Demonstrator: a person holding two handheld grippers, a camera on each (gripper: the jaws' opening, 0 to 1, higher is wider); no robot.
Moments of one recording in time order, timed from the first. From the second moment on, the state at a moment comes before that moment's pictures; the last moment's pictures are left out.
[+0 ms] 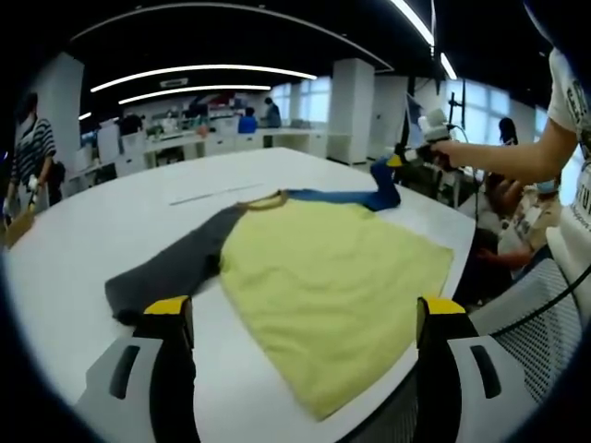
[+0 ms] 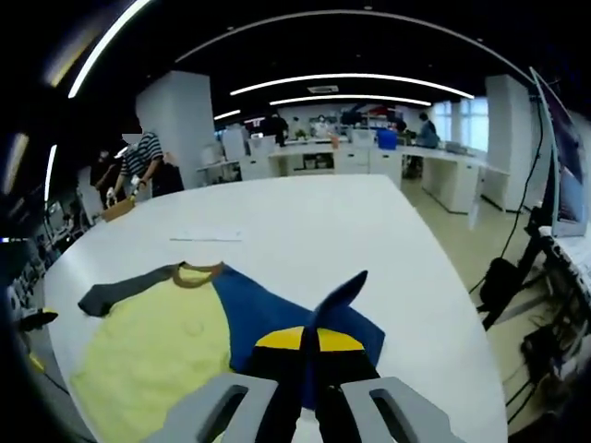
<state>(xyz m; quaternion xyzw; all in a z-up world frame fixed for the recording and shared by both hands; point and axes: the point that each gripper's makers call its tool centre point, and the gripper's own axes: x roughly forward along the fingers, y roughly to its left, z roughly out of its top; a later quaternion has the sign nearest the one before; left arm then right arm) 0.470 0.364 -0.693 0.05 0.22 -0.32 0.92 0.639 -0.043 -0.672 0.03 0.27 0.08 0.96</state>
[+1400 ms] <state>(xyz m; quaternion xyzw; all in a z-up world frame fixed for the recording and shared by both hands) 0.471 0.366 -0.697 0.05 0.23 -0.33 0.91 0.675 0.050 -0.679 0.03 0.27 0.15 0.95</state>
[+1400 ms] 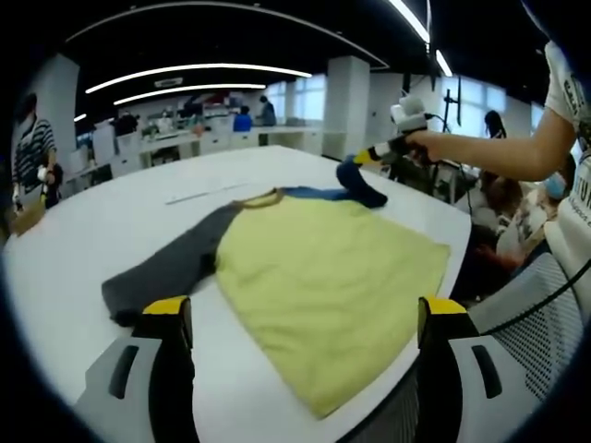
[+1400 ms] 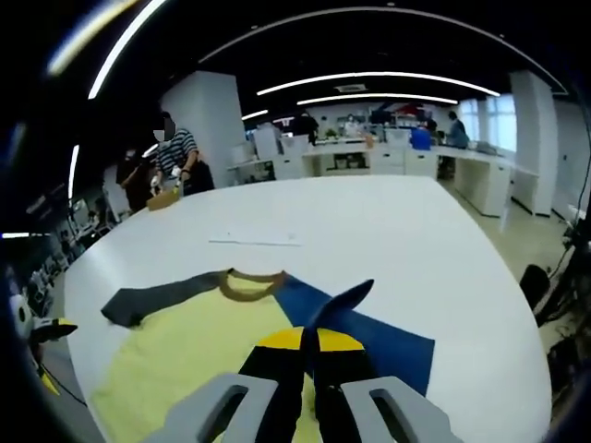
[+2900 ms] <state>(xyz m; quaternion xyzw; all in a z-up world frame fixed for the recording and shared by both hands) 0.465 0.363 -0.700 0.04 0.23 -0.34 0.91 0.676 0.181 -0.678 0.01 0.26 0.27 0.93</state>
